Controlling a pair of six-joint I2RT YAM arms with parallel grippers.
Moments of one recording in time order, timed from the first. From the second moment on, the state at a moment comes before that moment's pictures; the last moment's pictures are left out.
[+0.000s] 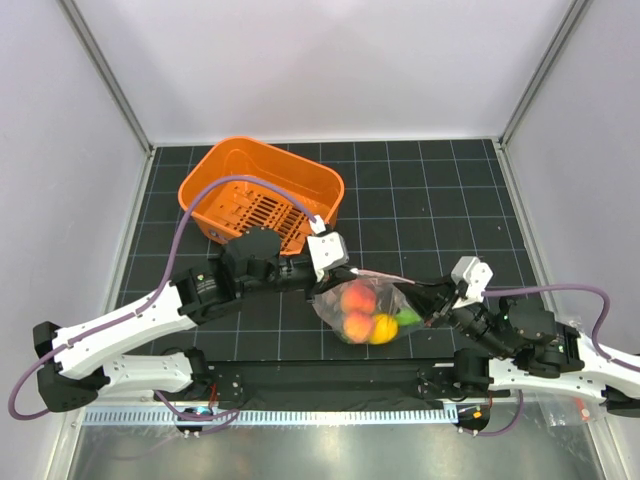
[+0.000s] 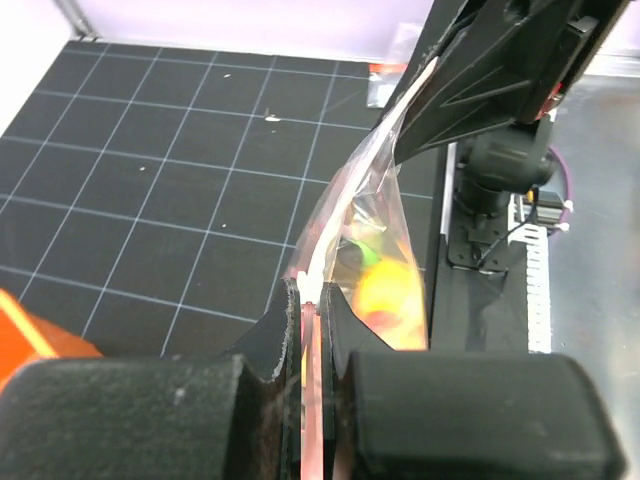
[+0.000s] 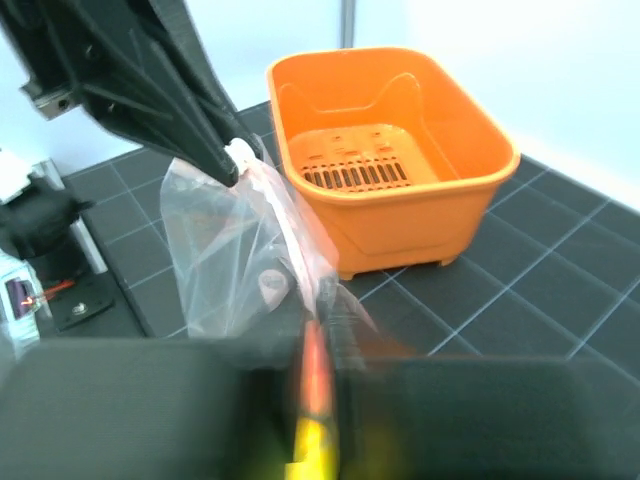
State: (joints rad) left arm -1.12 1.07 1.14 -0.28 0.19 0.14; right arm 1.37 0.29 0.67 -0.29 0.48 -0.03
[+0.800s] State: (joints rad) left arm -1.11 1.11 1.14 -0.39 0.24 0.16; right arm 1.37 0.68 0.80 -0.27 0.43 -0.12
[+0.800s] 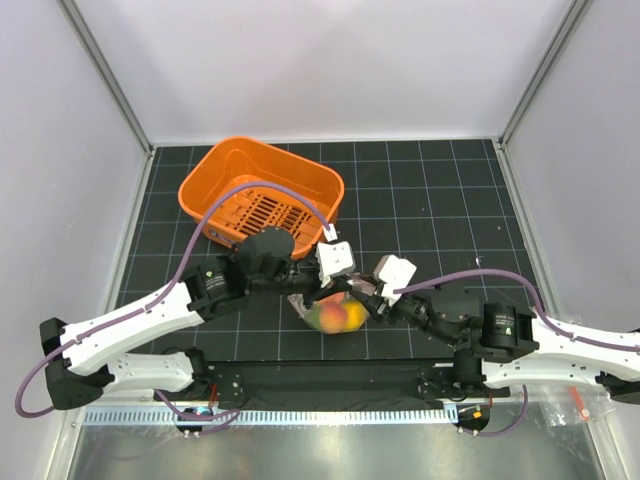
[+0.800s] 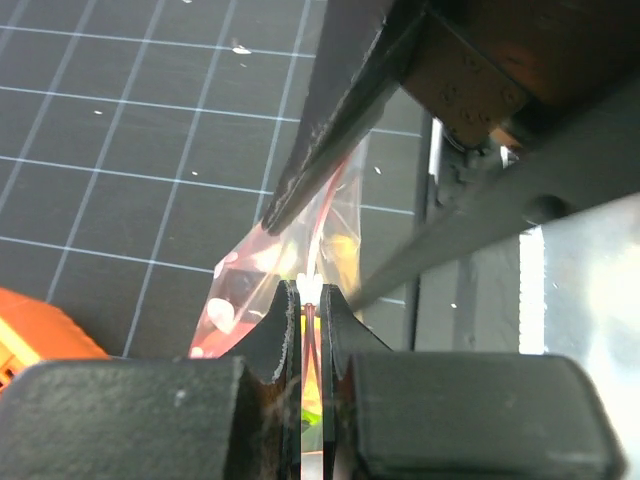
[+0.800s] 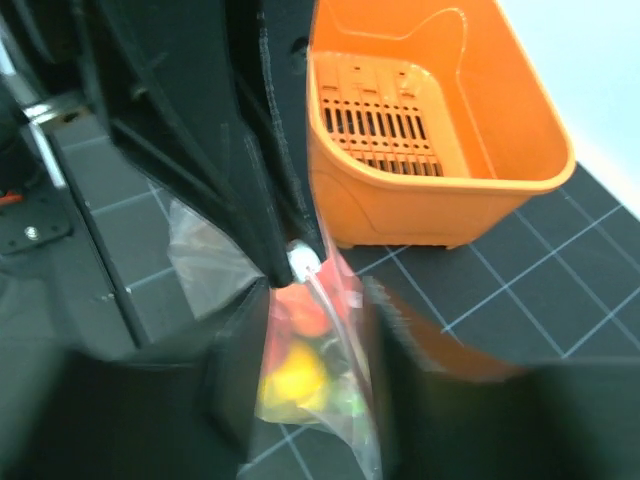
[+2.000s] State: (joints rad) left arm -1.12 1.03 1.09 -0.29 -0.01 0.14; right arm 1.39 0.37 0.69 -0.22 0.95 -0.01
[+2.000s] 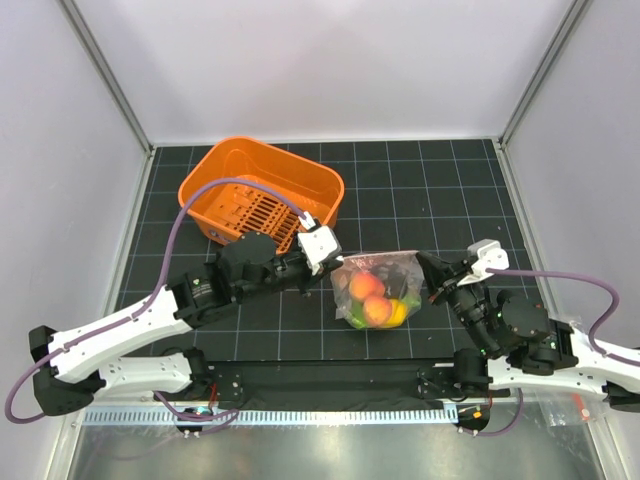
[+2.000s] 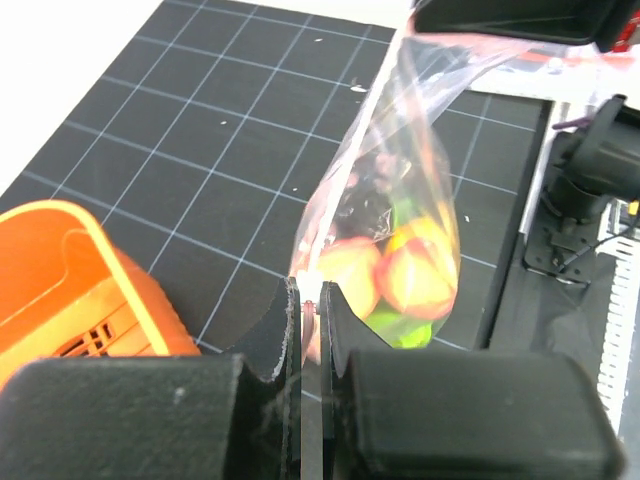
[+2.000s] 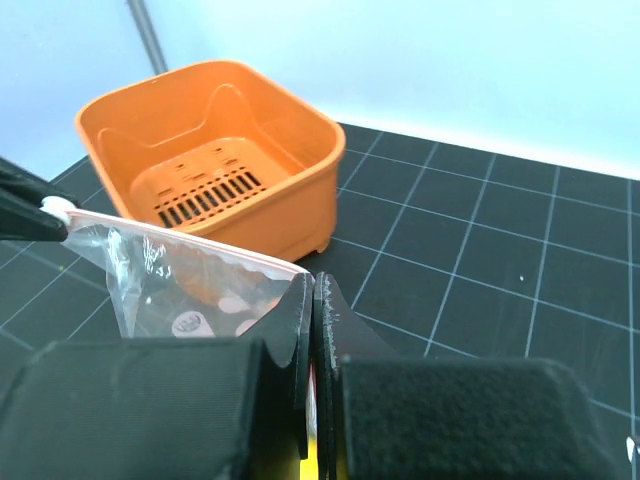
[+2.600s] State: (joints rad) left arm -1.12 1.01 1.07 -0.29 -0.23 0.09; right arm 1.38 0.36 0.68 -0.20 0.92 -0.01
